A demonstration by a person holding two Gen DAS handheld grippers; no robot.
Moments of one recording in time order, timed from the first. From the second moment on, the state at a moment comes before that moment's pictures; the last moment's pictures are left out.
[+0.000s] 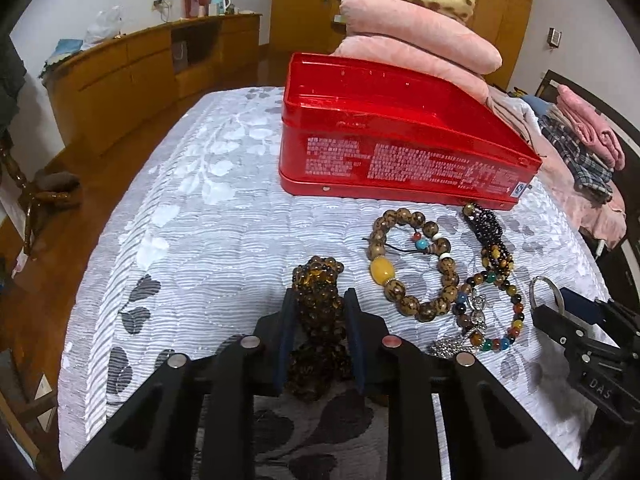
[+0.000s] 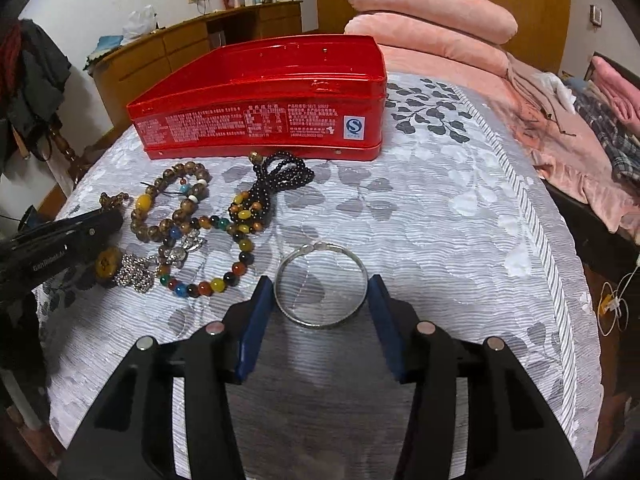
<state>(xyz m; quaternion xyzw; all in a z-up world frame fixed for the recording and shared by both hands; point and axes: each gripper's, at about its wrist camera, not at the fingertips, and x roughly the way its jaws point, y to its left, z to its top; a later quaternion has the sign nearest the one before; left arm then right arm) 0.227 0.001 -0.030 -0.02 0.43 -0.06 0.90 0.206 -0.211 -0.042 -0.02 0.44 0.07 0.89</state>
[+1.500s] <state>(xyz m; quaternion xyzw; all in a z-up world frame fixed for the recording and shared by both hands) 0.252 -0.006 0.062 -0.07 0.32 -0.10 0.94 0.250 -0.185 0.041 -0.01 0.36 0.12 0.93</state>
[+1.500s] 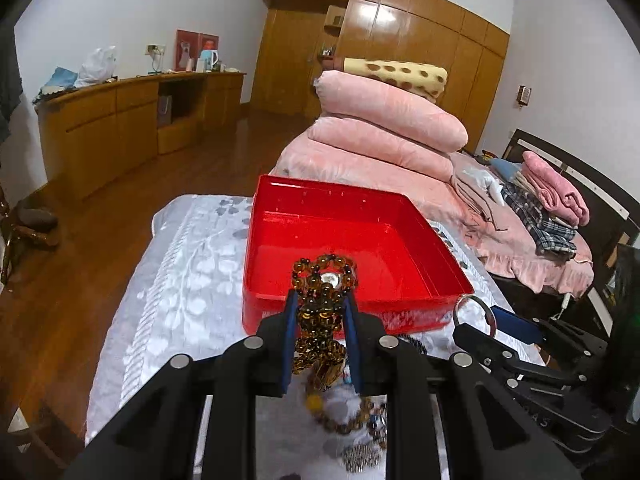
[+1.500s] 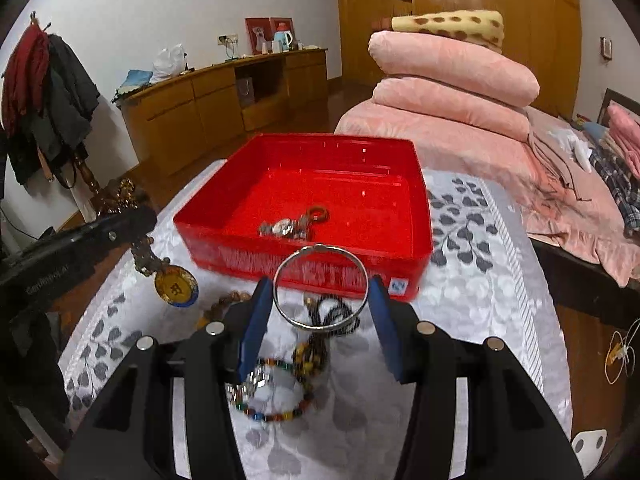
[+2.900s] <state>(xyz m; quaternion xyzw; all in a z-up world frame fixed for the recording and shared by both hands) 0.294 -0.008 0.060 -0.06 0.30 -0.06 0.95 0.299 -0.197 0.033 0.03 0.34 0.10 0.93</state>
